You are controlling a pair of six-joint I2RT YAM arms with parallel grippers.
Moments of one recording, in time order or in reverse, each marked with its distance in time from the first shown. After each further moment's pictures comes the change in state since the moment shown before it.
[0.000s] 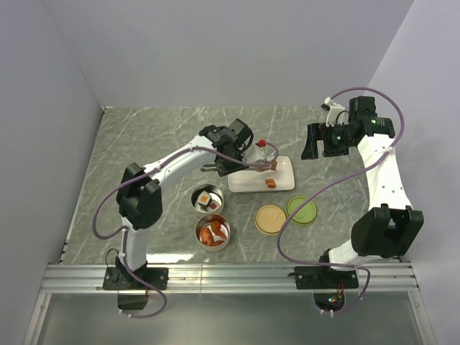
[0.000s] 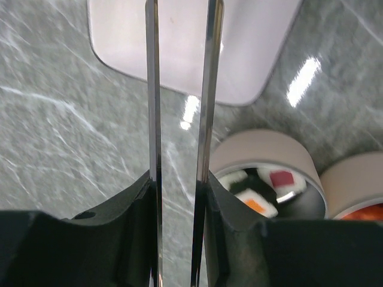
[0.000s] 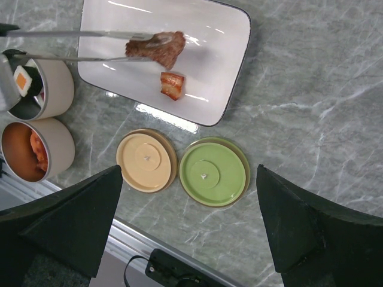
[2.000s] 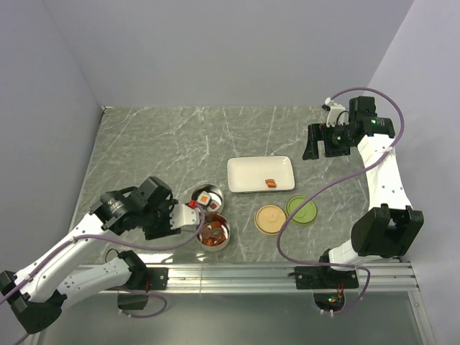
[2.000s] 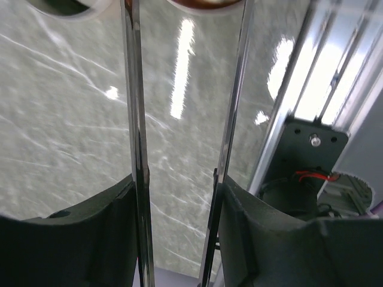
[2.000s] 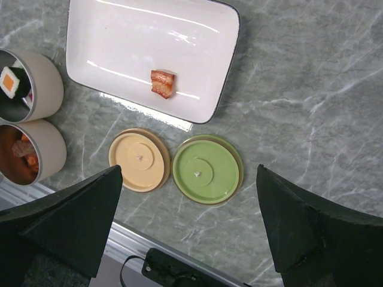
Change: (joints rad) left arm 0.014 -1.144 -0.889 -0.245 0.126 0.111; right arm 0.000 0.000 -0.001 0.000 0.036 0.000
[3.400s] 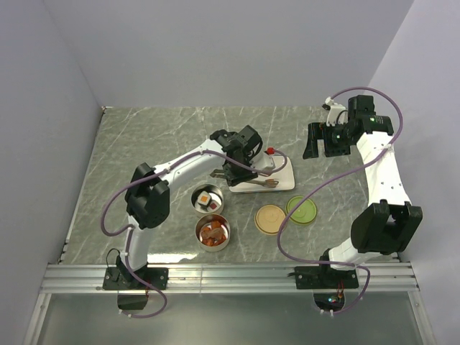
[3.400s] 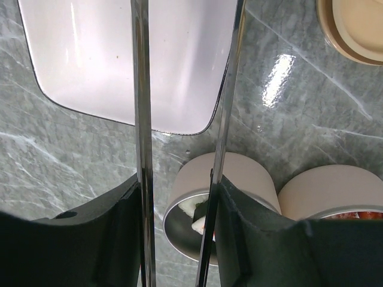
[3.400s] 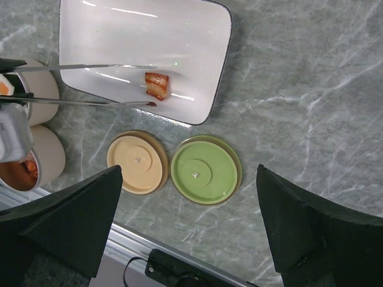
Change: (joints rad) left arm -0.072 1.189 0.915 0.206 -0.049 -0.159; right arm 0.000 0.029 0.016 -0.001 0.023 0.026
